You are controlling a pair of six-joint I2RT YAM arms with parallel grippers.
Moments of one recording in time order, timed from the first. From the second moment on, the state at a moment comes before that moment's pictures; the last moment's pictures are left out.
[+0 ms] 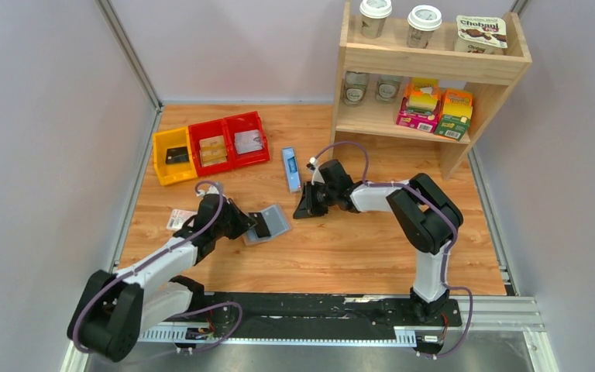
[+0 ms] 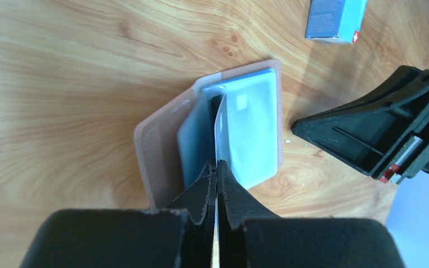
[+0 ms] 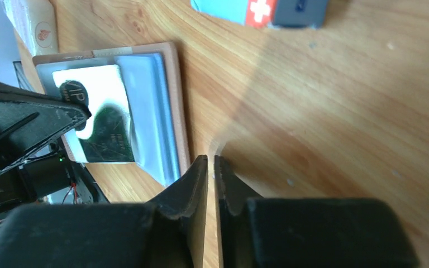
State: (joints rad) left arm -0.38 0.99 0.32 -0.02 0.06 -0.92; right arm 0.63 1.95 1.01 0.14 -0.53 0.65
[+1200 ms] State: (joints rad) left arm -0.50 1.49 0.63 0.06 0.26 -0.80; right arm 0.62 1.85 0.92 0.17 -0.47 0.66
